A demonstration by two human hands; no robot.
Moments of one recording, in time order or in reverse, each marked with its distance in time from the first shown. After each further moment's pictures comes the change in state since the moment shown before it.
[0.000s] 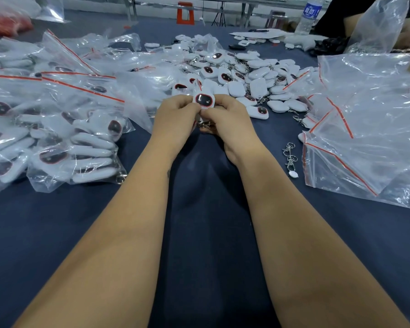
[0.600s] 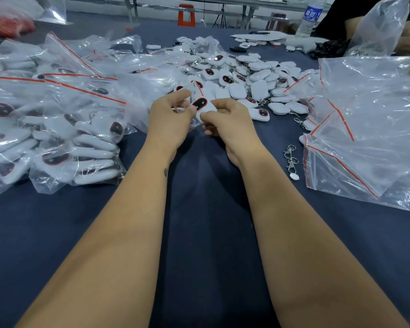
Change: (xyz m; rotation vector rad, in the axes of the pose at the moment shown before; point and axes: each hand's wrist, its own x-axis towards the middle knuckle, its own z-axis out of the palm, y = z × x) left_hand 0.013 -0.010 -0.006 -0.012 0.100 0.047; right_hand 0.002 0.003 -0.002 -0.077 0.048 -0.001
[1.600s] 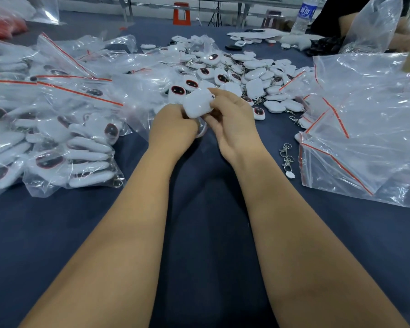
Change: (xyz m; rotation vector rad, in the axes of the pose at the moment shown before) left_hand -0.015 0.009 0.004 0.457 -0.104 0.012; right_hand -0.006 -0.013 0.003 0.526 0.004 0.015
